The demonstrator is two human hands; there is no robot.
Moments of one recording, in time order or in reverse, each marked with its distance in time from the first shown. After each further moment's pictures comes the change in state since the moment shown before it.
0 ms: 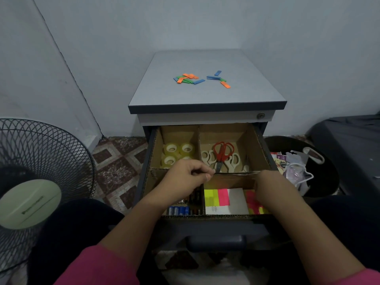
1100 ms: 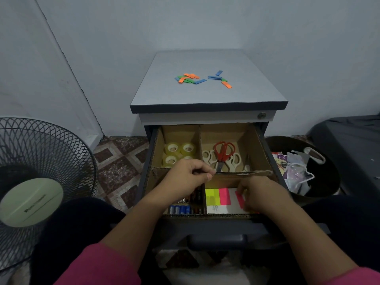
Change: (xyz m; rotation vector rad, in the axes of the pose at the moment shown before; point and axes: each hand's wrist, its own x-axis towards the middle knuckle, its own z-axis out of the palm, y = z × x) left_hand -0.001 0.001 -0.002 0.020 -0.004 -0.011; right_hand -0.003 -0.012 0.001 0.069 -0.178 -0.158
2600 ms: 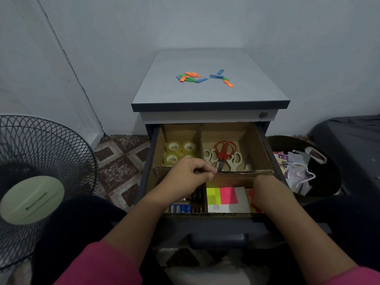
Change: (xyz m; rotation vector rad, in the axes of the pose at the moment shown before) left_hand 0.001 -0.001 0.001 -0.009 -0.005 0.011; right_hand 0.000 0.004 0.009 -0.099 0.136 0.139
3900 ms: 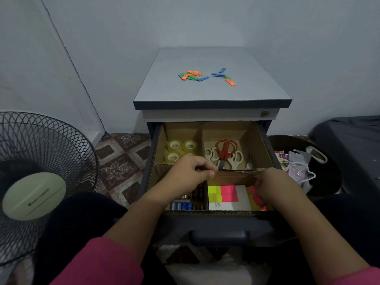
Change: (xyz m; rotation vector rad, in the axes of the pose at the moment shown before) left_hand -0.002 0.003 -0.002 0.037 -0.008 -0.011; right_hand 0.001 0.005 -0.015 0.120 -0.029 0.097
